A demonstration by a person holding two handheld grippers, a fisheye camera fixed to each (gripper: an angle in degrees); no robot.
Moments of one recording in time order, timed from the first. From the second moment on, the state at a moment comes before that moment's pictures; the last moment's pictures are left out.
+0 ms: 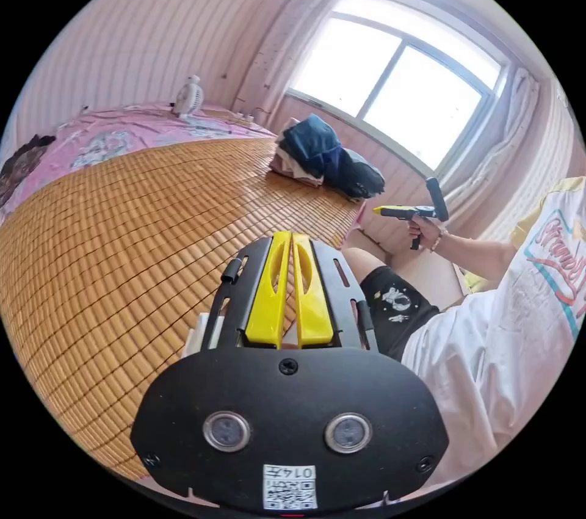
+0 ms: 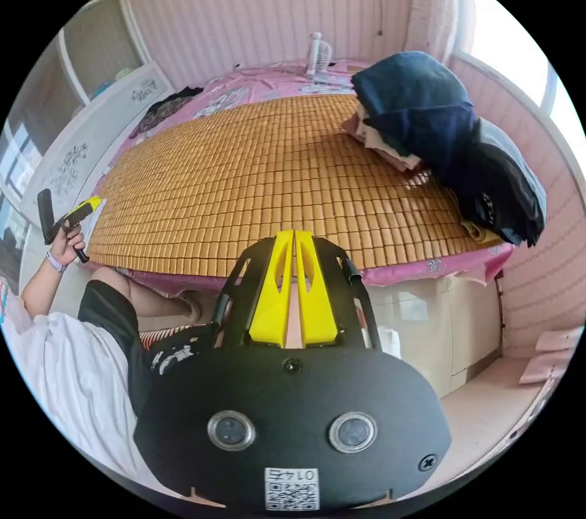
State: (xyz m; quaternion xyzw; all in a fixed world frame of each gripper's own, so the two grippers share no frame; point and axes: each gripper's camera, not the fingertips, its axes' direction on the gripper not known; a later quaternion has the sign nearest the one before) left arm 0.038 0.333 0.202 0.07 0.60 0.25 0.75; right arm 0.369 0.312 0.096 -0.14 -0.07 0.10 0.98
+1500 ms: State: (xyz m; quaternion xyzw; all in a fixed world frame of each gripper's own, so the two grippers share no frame) left arm 0.710 0.282 0.011 0.26 0.52 0.45 0.67; right arm 0.719 0.301 -0.010 0.08 0.00 0.12 0.99
